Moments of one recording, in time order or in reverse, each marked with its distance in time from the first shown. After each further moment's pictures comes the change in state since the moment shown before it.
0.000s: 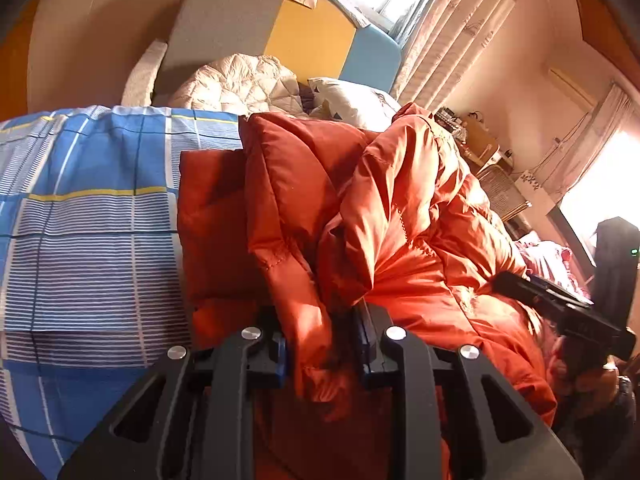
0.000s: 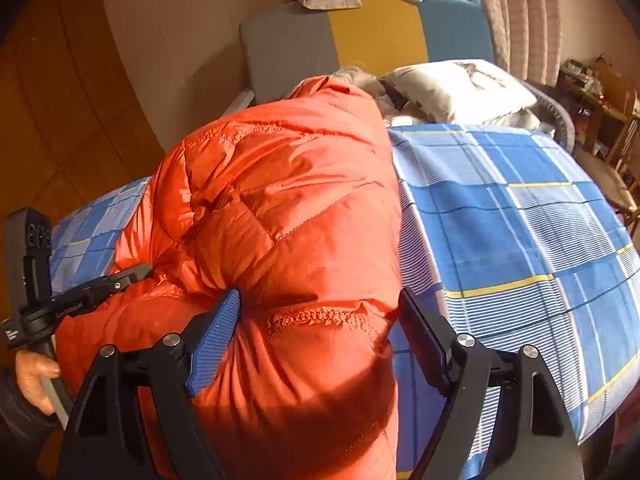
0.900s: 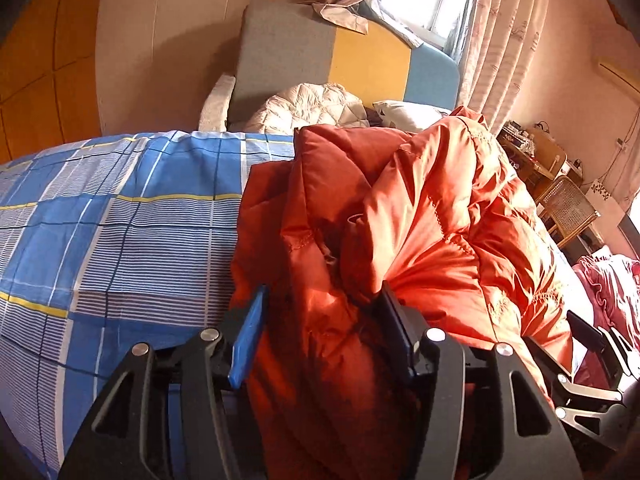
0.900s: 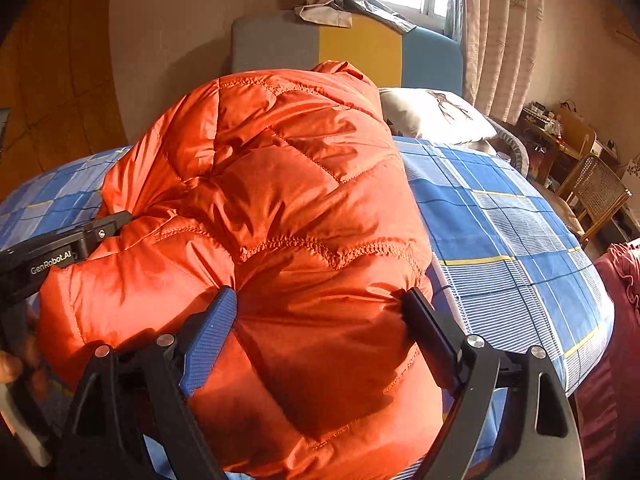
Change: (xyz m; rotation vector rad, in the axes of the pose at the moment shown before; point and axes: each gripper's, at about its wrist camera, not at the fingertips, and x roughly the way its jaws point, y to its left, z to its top) left arm -0.024 -0.021 -0.027 0.000 -0.107 0.321; right arm -0.003 0.058 -0.055 -0.085 -0.059 -0.218
